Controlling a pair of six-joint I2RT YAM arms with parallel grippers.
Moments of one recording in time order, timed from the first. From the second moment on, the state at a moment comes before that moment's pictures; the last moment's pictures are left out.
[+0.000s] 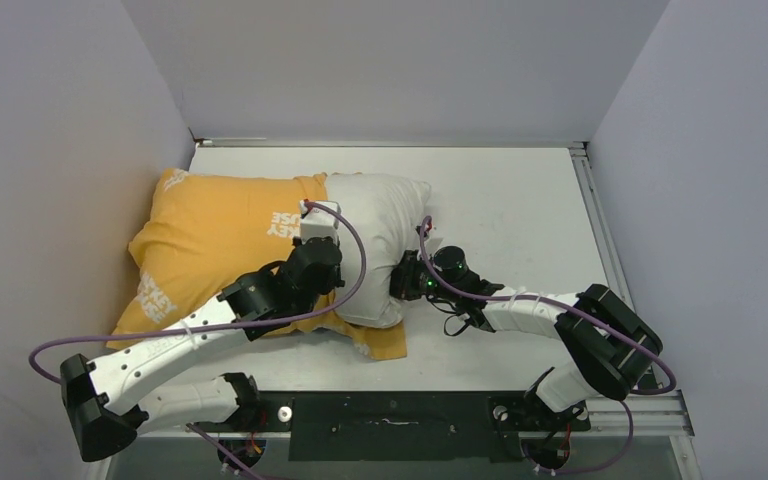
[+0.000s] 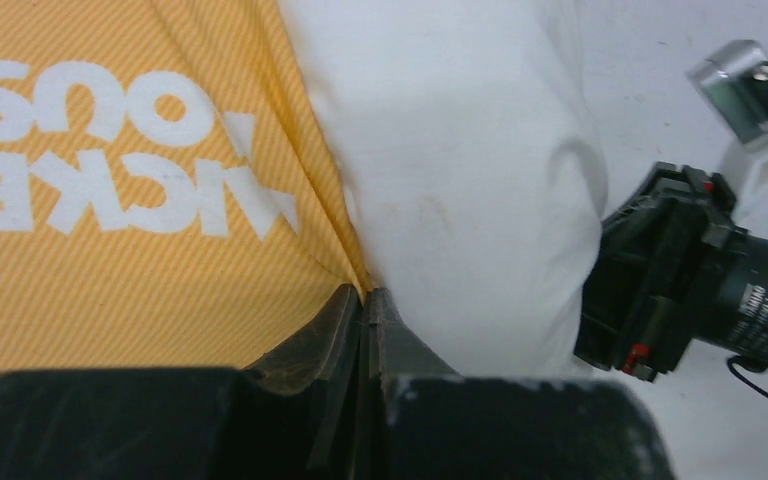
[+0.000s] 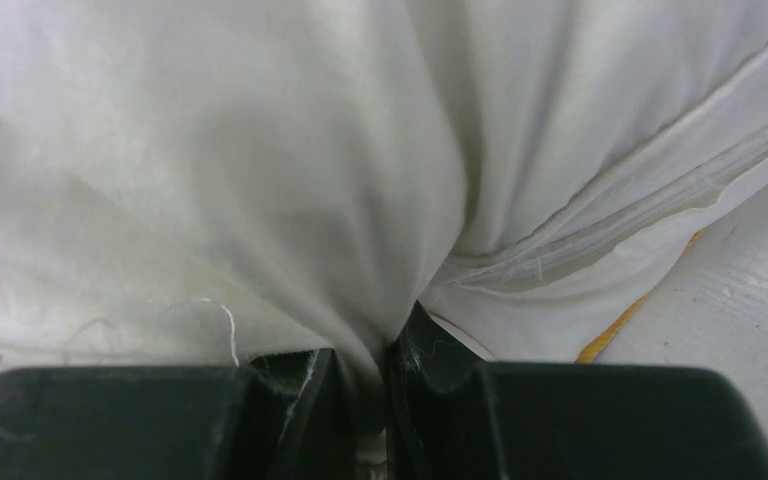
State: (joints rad) left arm -0.96 1.08 1.00 -0.54 -0.67 -0.52; right arm 0.75 1.48 0.58 0.53 -0.26 0.72
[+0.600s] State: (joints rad) left arm -1.17 1.00 1.04 -0.29 -0.21 -0.47; right arm 0.75 1.48 0.58 0.57 -0.35 0.76
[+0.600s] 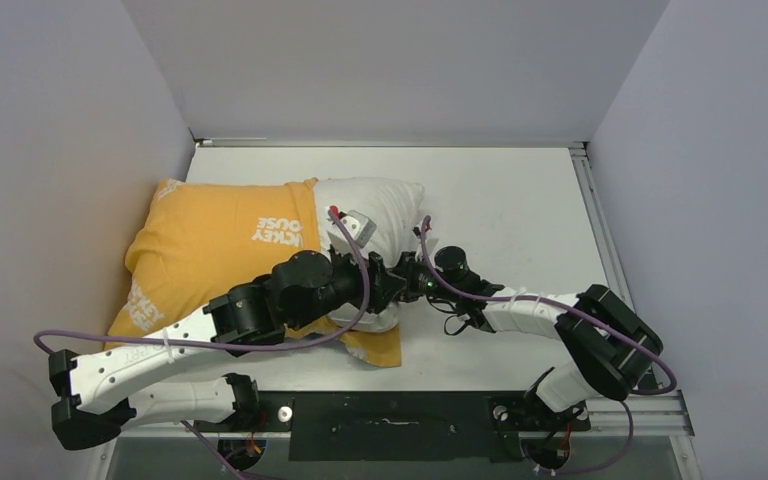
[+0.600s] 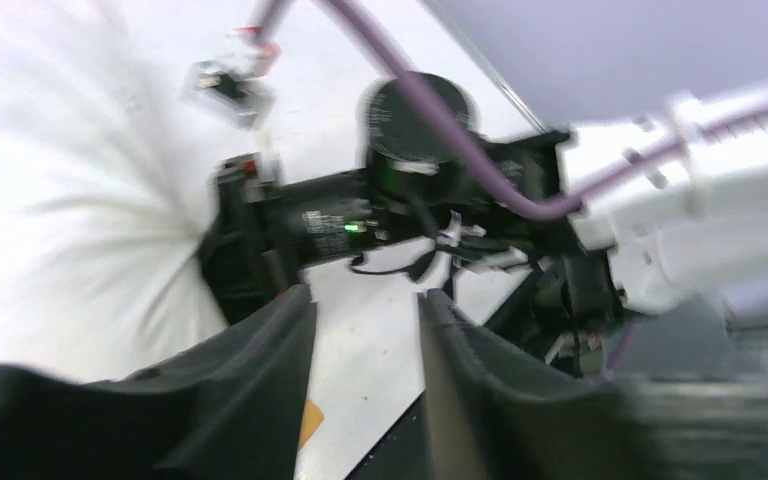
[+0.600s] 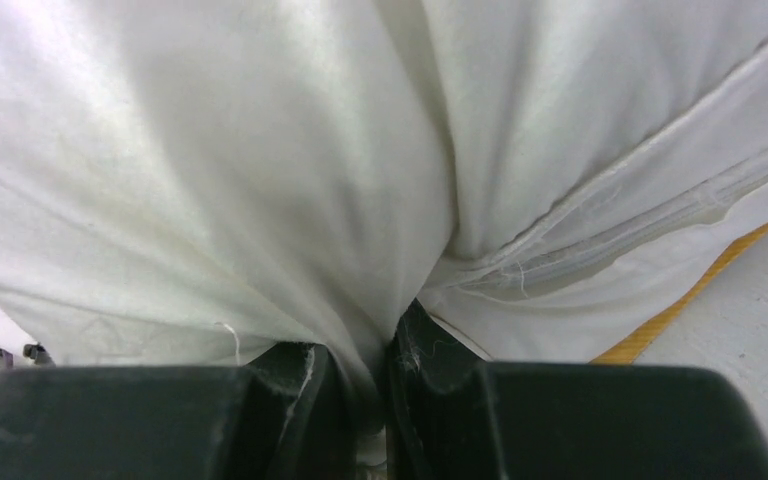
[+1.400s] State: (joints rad) left arm -0.84 1.28 1.24 -0.82 -0.97 -0.56; right arm 0.75 1.41 0.52 0.55 -0.34 0.75
